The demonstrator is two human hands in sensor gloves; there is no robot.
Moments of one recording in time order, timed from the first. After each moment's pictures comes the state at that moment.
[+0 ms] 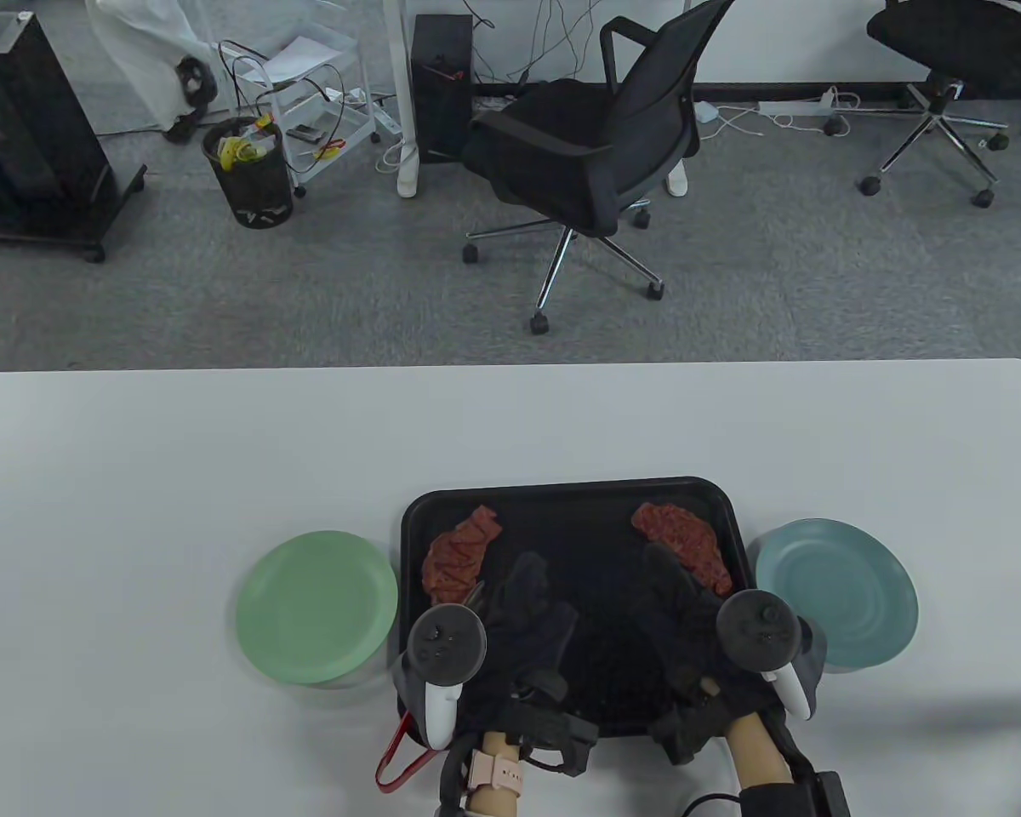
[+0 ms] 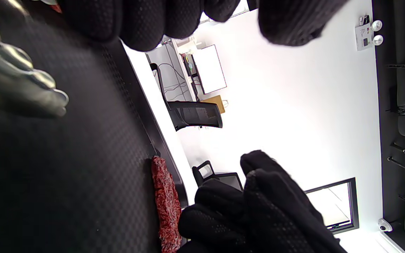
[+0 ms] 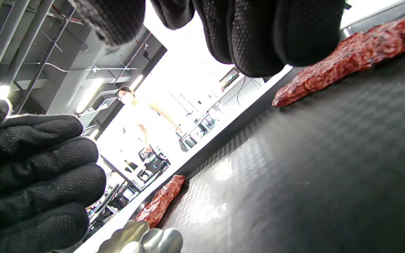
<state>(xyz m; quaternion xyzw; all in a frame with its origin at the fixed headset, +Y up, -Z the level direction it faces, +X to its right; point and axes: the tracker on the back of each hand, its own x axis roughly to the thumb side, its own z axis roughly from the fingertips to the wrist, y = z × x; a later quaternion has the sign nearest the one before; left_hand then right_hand) -0.072 -0.746 -0.256 -0.02 0.00 0.57 0.82 0.187 -0.748 -0.268 0.03 -0.03 0.91 0.41</state>
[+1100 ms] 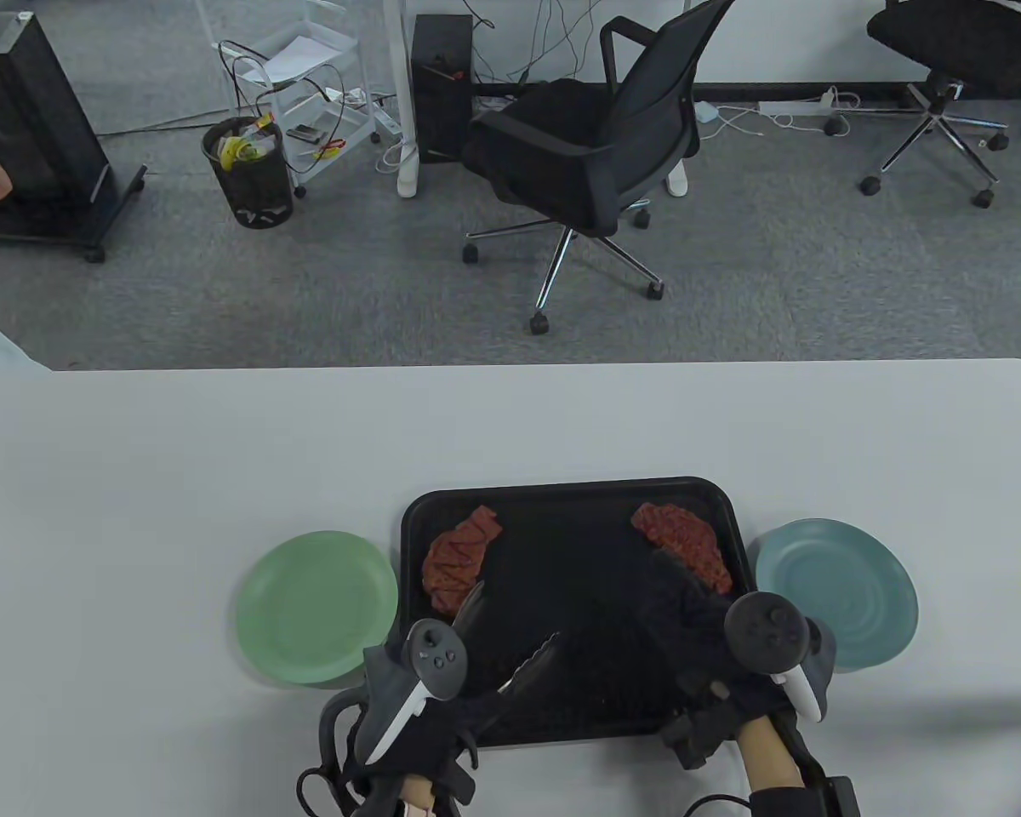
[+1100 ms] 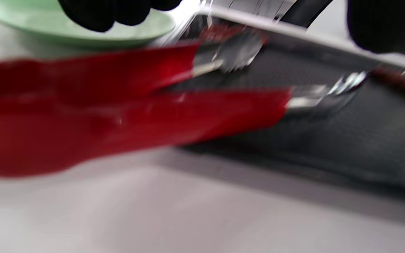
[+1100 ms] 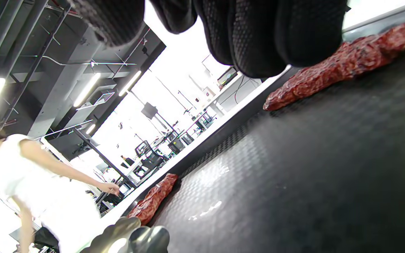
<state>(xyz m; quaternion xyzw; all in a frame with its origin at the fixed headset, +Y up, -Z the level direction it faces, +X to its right) -0.131 -0.735 -0.225 -0.23 0.09 0.08 0.97 0.196 -0.752 -0.268 0.03 -0.03 0.92 0.40</state>
